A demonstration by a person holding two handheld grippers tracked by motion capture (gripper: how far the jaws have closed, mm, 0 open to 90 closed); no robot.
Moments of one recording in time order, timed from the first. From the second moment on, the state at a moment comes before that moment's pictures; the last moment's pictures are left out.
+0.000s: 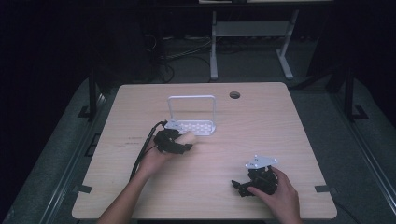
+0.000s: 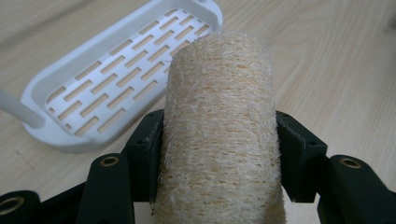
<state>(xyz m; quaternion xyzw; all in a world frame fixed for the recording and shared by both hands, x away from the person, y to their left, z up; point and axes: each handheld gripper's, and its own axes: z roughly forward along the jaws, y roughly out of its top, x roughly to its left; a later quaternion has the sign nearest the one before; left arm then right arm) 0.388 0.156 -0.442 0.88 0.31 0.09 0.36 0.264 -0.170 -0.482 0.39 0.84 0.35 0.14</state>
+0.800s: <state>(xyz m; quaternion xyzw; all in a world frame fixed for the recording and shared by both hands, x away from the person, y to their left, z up) 0.416 0.130 -0.423 0.87 0.31 0.11 0.36 0.264 -0.170 -0.482 0.39 0.84 0.35 0.14</state>
